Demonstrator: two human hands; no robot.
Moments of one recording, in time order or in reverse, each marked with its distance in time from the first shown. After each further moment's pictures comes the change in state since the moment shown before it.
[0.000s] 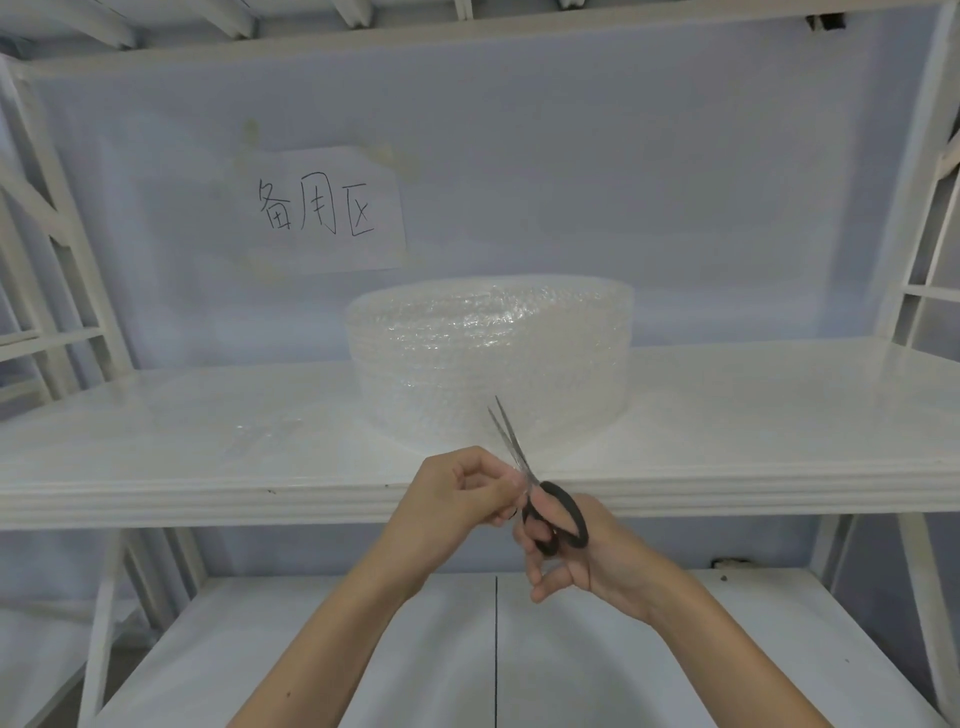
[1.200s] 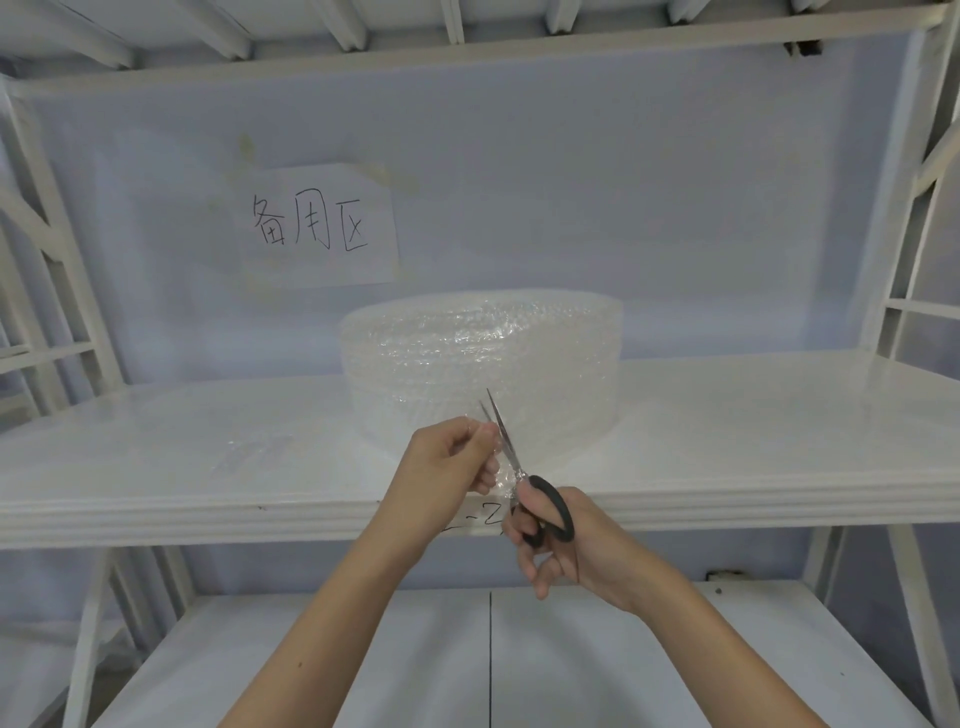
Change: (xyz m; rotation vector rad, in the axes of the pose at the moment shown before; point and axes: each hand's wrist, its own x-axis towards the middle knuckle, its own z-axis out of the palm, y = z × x) left_hand 0.025 0.022 0.002 0.040 0.157 0.122; right_hand 0.009 -0.012 -0.002 -0.057 0.005 -0.047
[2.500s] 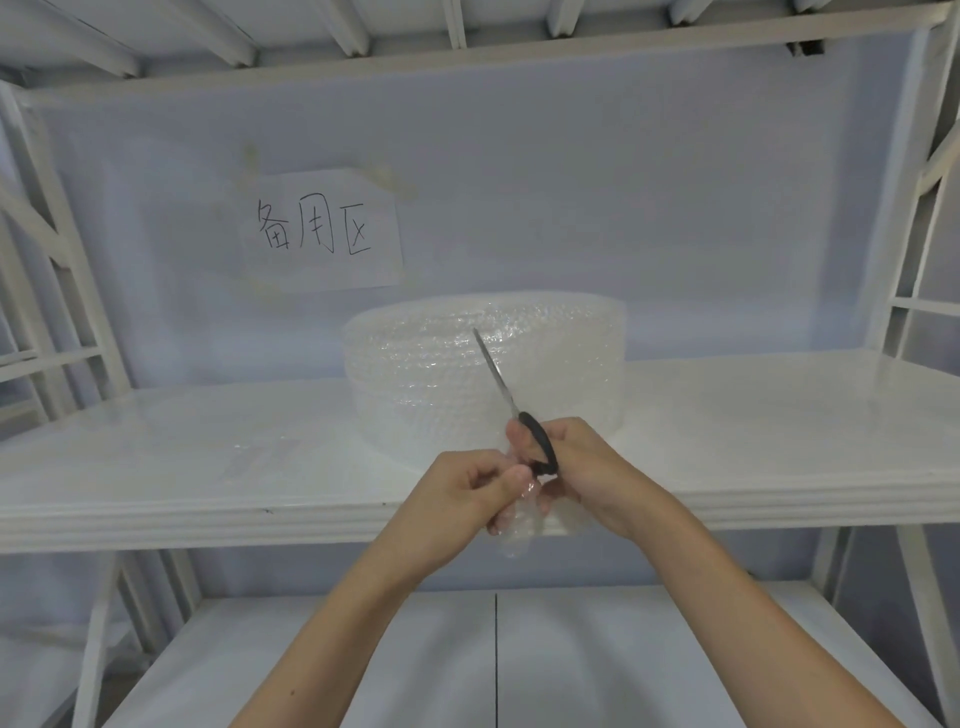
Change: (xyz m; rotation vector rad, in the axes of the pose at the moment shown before) left_hand -0.019 0.007 0.000 0.114 -0.226 0.026; right_hand 0.024 -0.048 0.001 -0.219 0.122 -0.130
